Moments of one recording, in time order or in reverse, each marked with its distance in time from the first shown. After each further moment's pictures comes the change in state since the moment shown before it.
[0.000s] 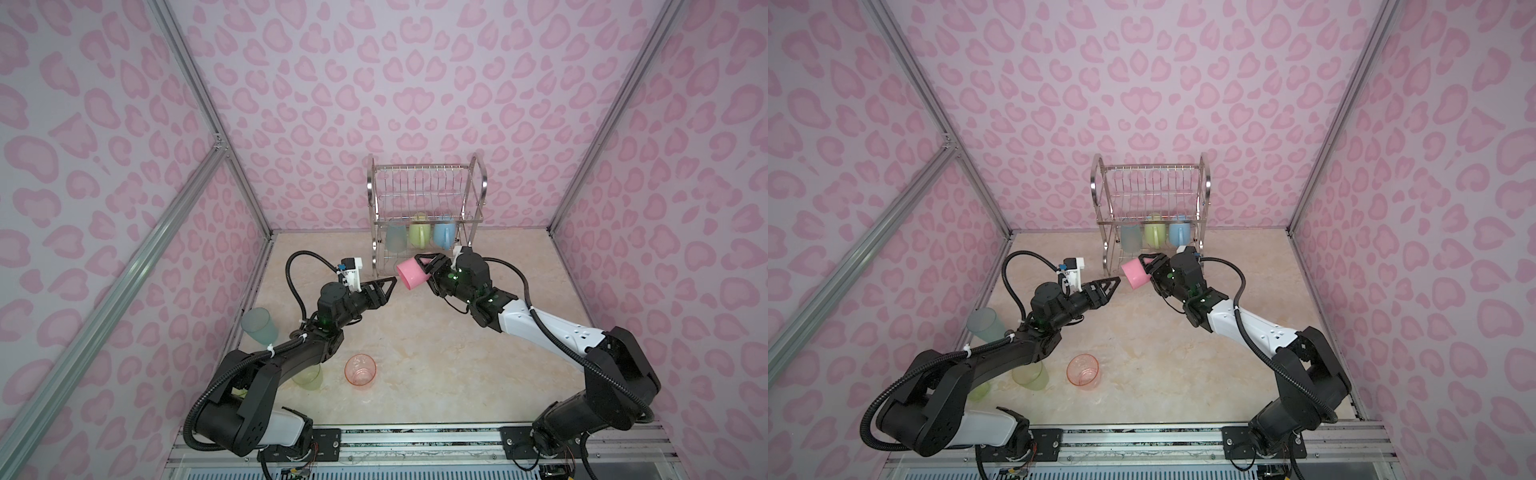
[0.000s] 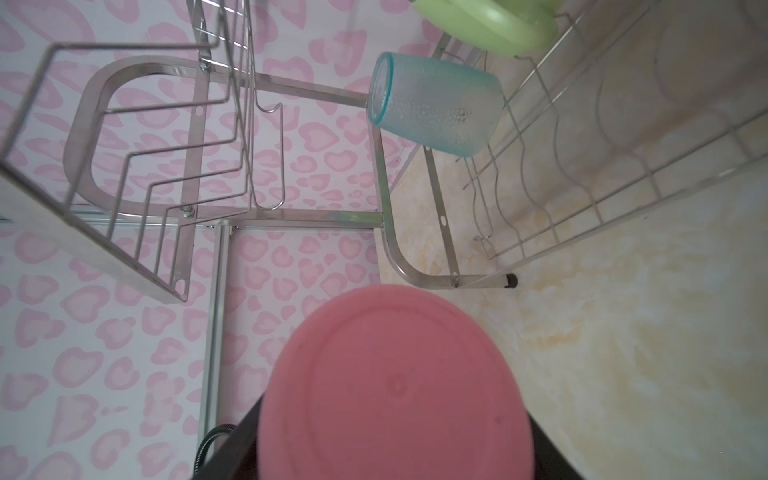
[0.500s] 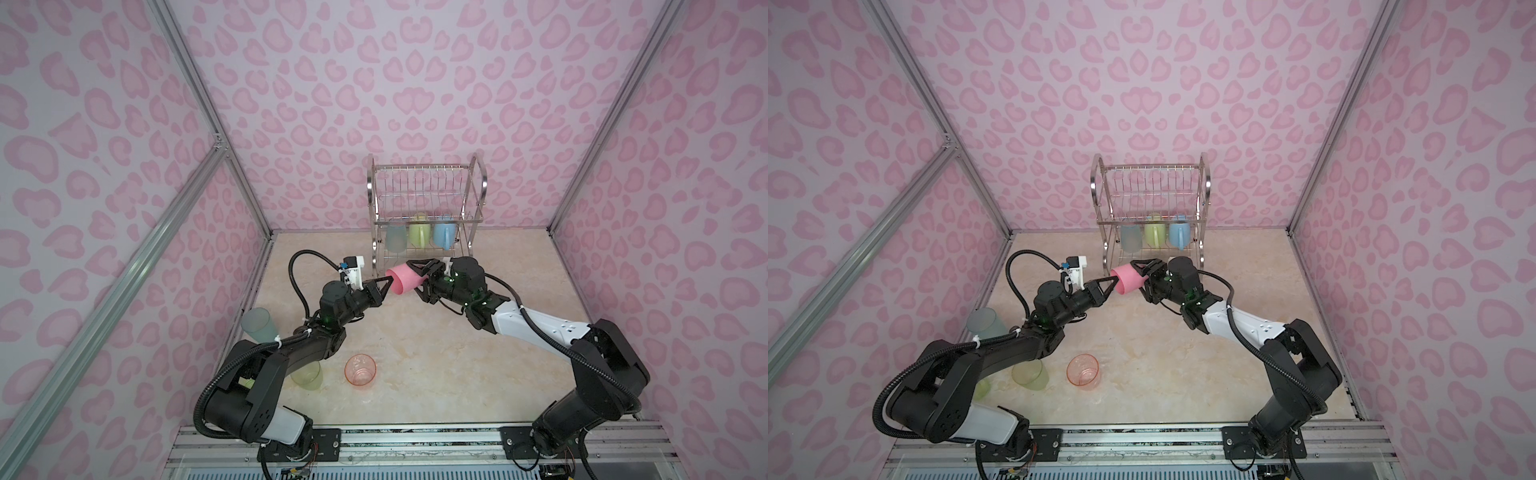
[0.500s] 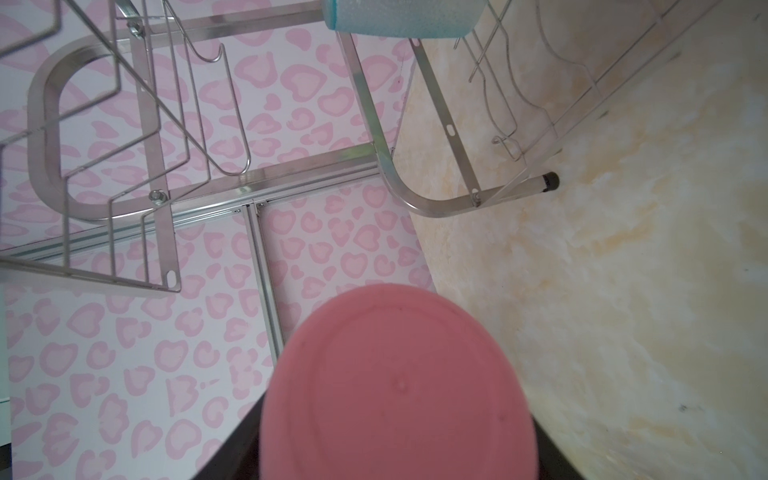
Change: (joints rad) left arm -0.001 0.077 0.015 0.098 0.034 -0.029; right arm 0.002 0.056 -0.050 0.152 -0.204 0.346
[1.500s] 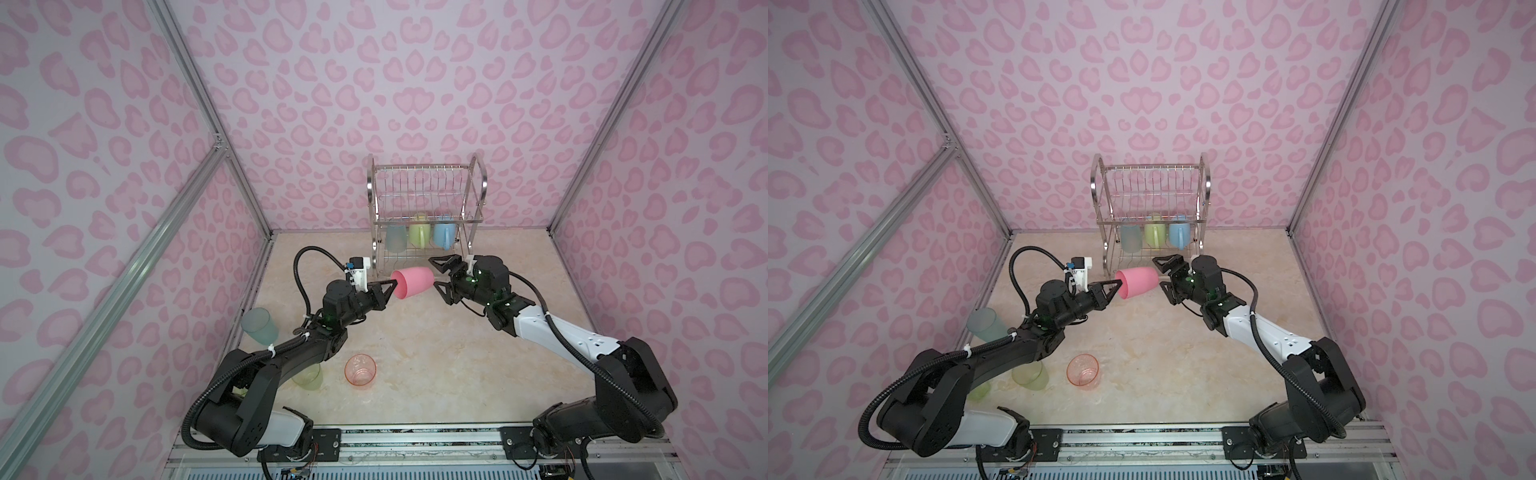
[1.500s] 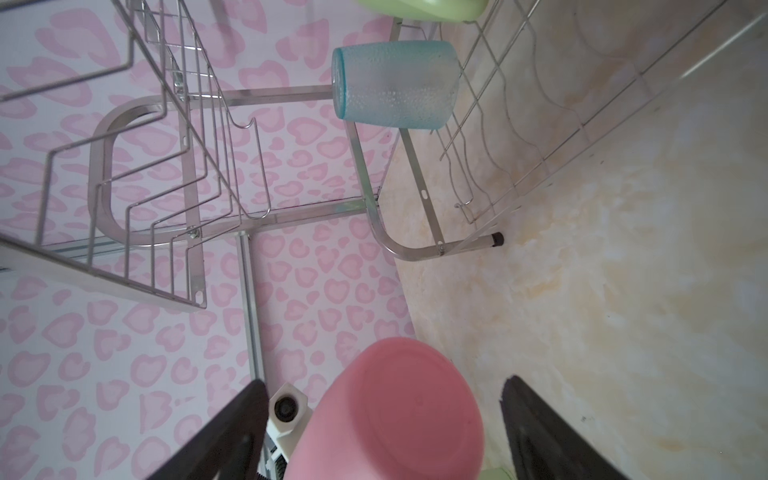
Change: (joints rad) left arm -0.034 -0.059 0.024 -0.131 -0.008 0.077; right arm -0.121 -0.128 -0.083 -0.085 -0.043 -0.117
